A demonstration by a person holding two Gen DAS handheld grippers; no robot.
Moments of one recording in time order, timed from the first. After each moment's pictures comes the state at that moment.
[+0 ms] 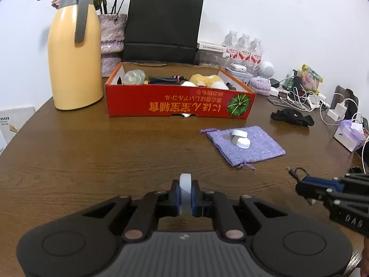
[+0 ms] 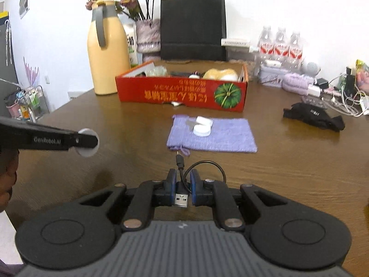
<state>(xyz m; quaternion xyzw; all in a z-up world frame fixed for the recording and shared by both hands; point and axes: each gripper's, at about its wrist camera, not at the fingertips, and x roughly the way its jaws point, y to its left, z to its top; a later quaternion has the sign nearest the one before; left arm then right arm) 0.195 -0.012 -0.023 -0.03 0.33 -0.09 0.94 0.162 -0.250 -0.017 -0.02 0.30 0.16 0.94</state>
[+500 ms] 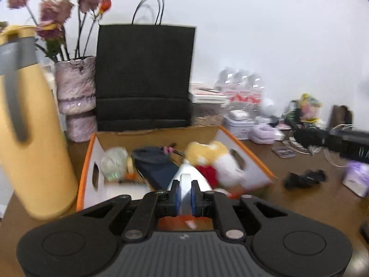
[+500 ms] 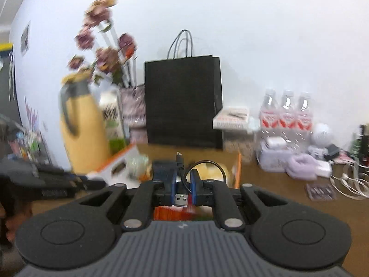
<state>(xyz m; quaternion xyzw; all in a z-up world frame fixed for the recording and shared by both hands) 0.395 -0.009 0.050 0.00 0.28 -0.12 0.95 0.346 -0.266 0.092 0.01 0.20 0.19 0.96</state>
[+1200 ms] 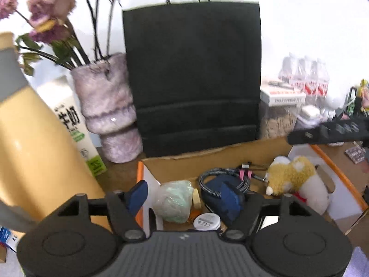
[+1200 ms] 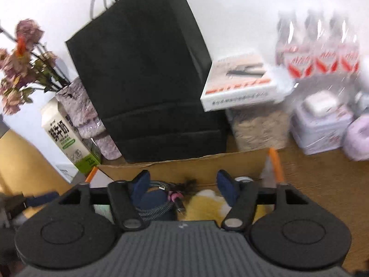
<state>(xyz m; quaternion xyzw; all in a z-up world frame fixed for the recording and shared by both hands) 0.506 0.026 0.056 0.07 0.31 -0.03 0.95 0.559 -0.233 0.039 0.13 0.33 0.16 0.92</state>
